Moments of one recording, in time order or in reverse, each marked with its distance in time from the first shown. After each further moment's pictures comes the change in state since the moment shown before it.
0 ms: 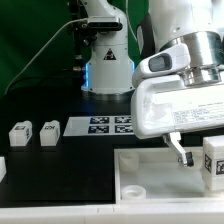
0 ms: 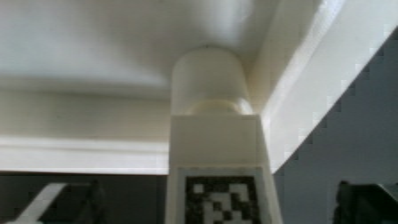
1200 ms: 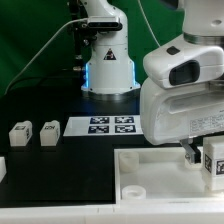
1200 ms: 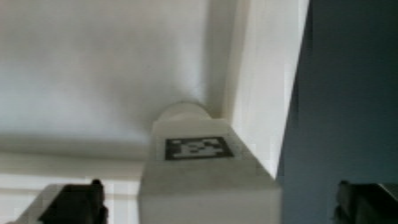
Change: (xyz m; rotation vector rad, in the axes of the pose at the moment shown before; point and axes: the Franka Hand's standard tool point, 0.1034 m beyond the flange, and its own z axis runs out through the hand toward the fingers) arm 0.014 -0.004 0.010 0.088 -0.624 0.046
